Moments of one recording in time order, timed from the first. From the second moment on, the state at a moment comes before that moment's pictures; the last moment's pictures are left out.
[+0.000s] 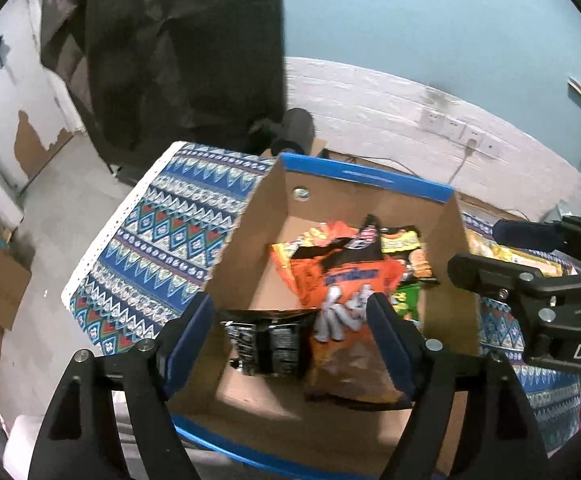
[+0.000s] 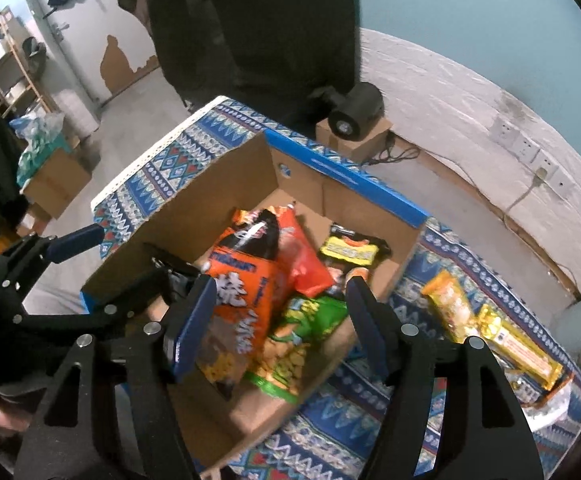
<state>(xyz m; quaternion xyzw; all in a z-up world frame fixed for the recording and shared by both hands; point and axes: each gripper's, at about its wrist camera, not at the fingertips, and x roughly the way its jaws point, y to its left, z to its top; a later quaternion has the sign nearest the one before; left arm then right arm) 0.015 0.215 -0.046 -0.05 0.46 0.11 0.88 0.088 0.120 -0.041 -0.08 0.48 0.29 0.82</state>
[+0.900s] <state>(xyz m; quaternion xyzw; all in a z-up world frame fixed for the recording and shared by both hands) 0.033 0.078 -0.037 0.05 0.46 0.01 0.88 0.076 -0.040 -0.048 -0.04 0.50 0.20 0.84</state>
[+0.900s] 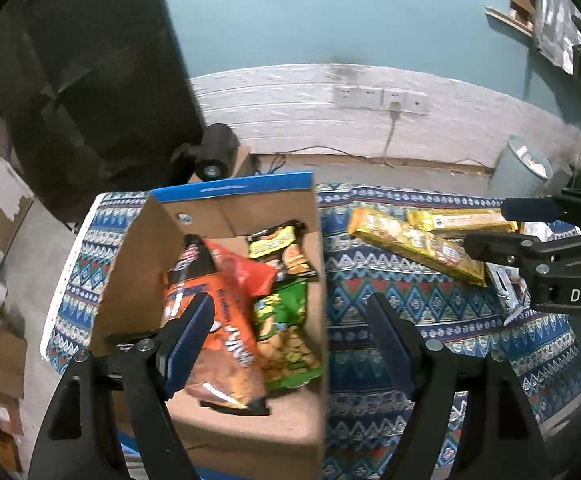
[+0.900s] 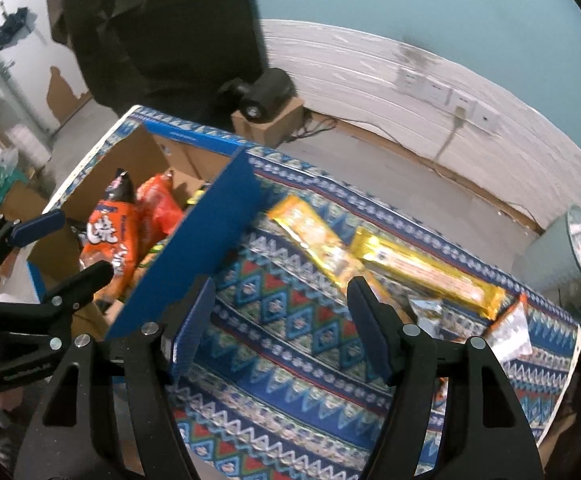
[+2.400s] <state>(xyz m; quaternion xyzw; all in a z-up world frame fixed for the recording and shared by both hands) 0.168 -0.074 -0.148 -0.01 0.59 0.06 0.81 0.088 -0.229 -0.125 0.04 0.55 0.07 0.83</state>
